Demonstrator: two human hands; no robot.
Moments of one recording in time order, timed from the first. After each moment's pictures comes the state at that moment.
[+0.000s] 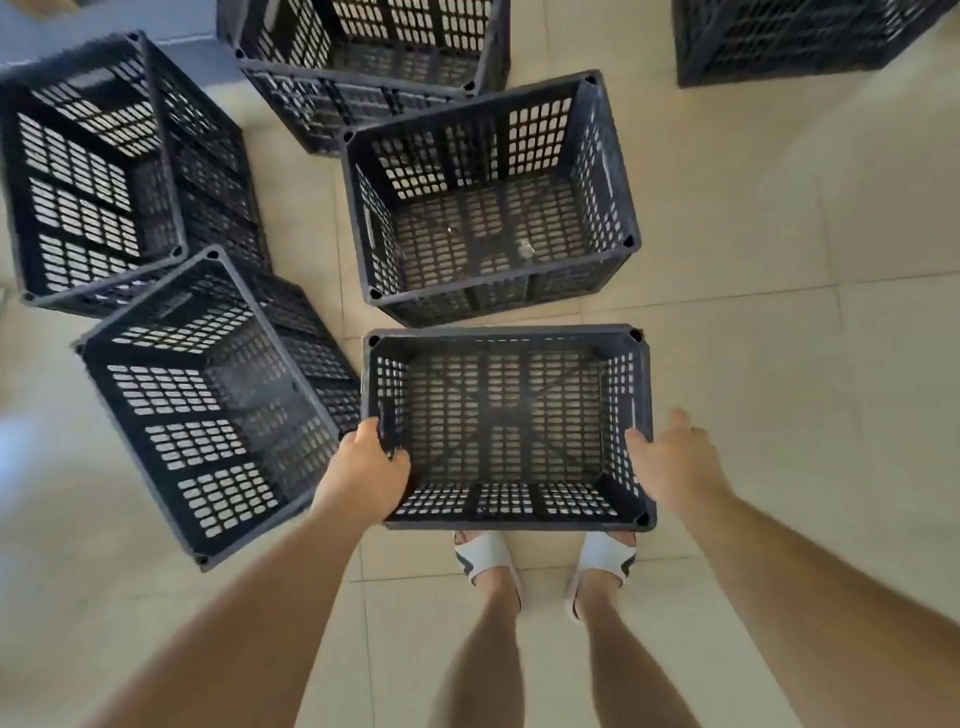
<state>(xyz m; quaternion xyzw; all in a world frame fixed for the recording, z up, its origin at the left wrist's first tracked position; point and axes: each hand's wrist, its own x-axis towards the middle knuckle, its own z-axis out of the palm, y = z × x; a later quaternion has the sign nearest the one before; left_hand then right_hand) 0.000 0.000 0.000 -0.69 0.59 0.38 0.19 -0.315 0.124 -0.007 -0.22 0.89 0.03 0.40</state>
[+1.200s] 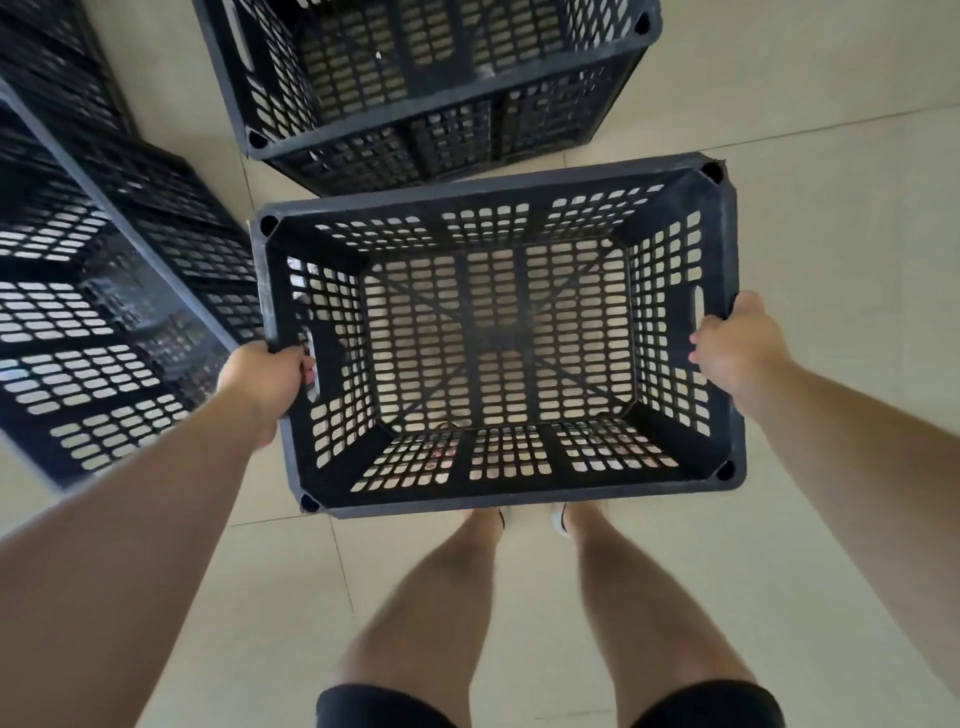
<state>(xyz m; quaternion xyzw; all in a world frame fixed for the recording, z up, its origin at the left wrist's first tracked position) 0.041 -0.013 -0.157 -0.82 0.34 0.47 0.03 -0.382 0.173 -0.156 -0.09 0.92 -0.06 0.39</state>
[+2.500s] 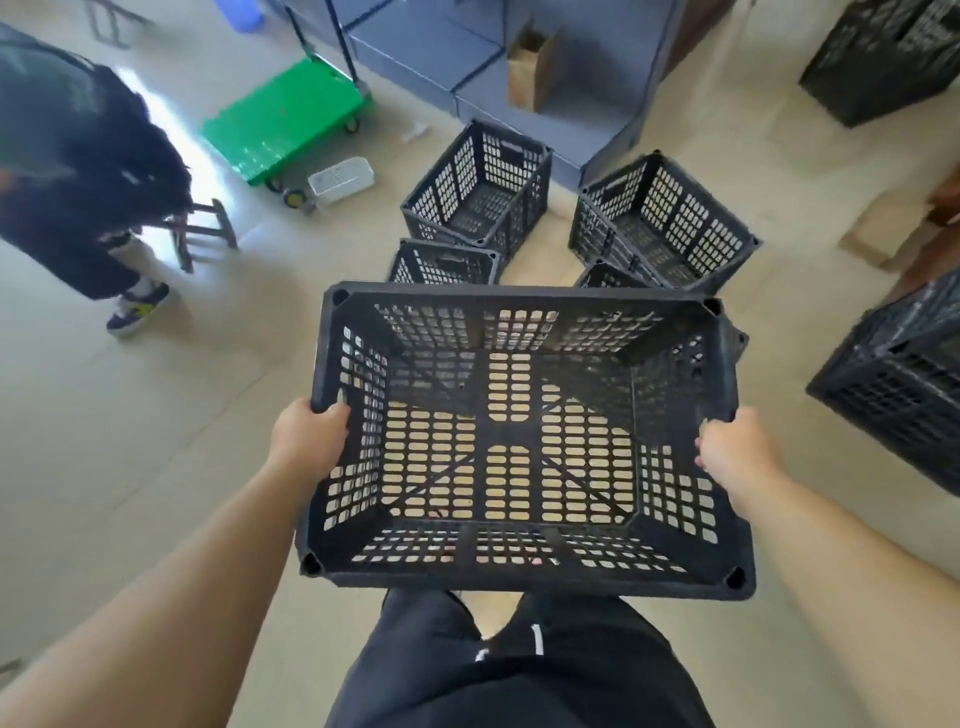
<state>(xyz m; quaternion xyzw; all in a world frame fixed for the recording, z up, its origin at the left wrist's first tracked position) 0.063 0.249 0.376 -0.90 0.13 0.33 -0.28 -0.349 0.082 0.347 -0.46 0.81 -0.05 0.37</state>
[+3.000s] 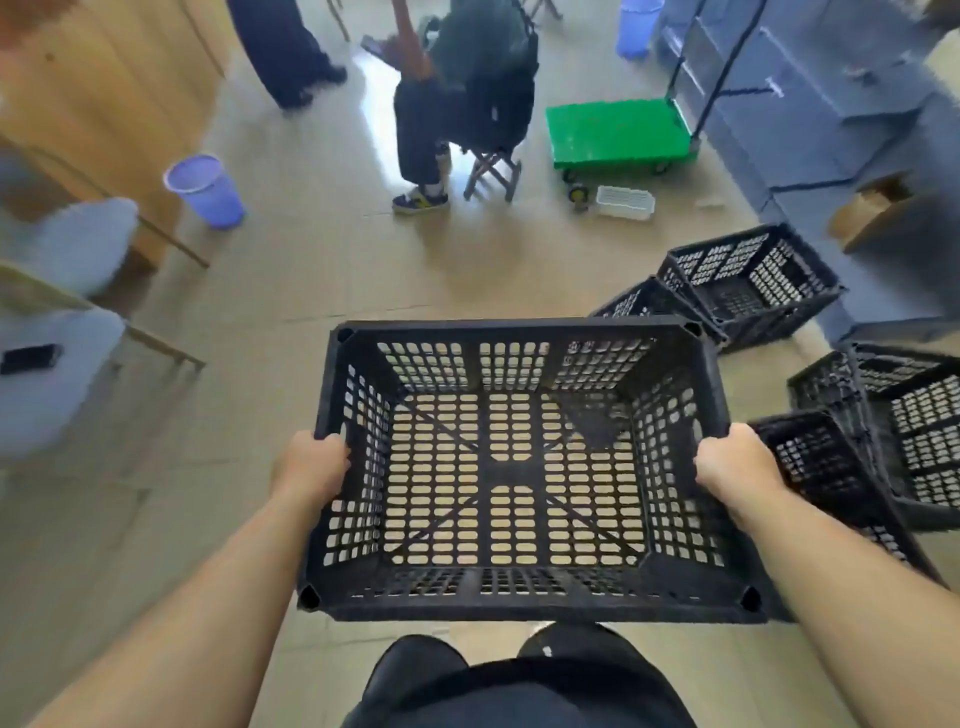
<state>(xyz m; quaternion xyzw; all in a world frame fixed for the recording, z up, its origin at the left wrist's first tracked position) 0.055 0.602 0.399 -0.87 -0.22 0.21 -0.38 -0.133 0.195 0.411 -0.75 0.57 0.08 0.31</state>
